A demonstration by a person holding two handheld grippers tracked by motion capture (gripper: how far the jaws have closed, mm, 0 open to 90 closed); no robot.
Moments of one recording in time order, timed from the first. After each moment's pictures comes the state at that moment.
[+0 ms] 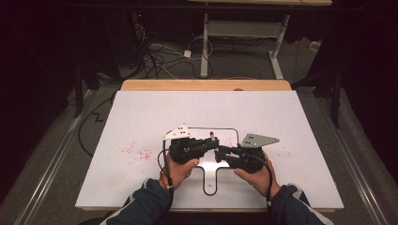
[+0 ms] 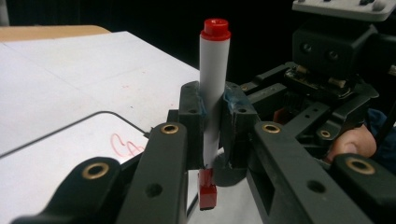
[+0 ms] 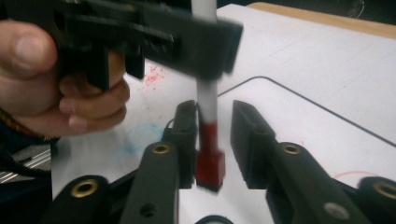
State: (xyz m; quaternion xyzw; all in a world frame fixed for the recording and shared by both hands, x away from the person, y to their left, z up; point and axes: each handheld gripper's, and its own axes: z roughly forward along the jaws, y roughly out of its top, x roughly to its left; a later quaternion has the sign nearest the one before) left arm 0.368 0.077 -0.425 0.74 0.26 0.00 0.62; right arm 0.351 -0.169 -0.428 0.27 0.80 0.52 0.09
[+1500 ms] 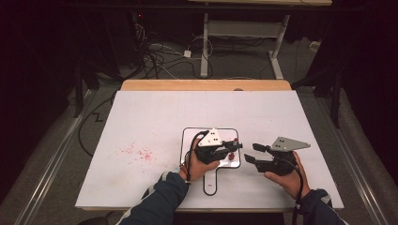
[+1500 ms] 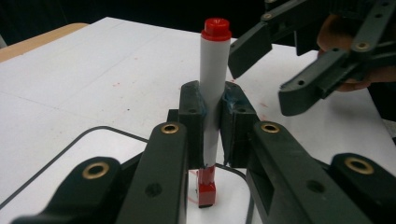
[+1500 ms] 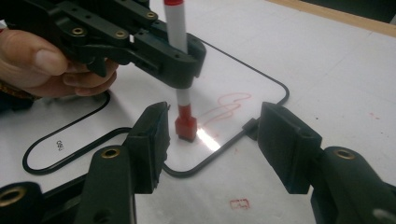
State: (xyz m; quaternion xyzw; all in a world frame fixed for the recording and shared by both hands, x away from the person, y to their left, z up) left arm 0.391 0.007 -0.457 0.81 0.15 0.08 0.56; right arm 0.348 -0.251 -0.436 0.31 0.81 0.47 0.17
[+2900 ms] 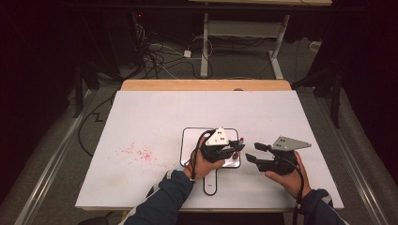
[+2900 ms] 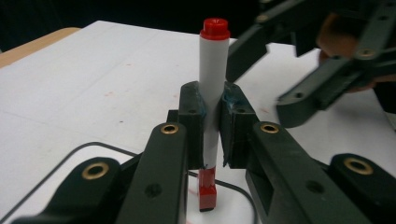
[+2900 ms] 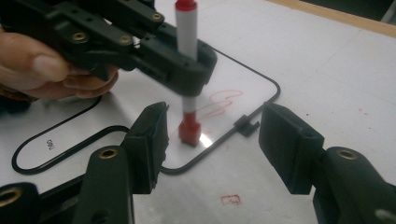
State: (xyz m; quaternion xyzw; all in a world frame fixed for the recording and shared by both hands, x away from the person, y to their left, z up) left arm 0.399 -0.009 -0.455 0.82 0.14 0.09 0.55; right arm 0.349 -0.254 -0.436 0.32 0.81 0.46 0.18
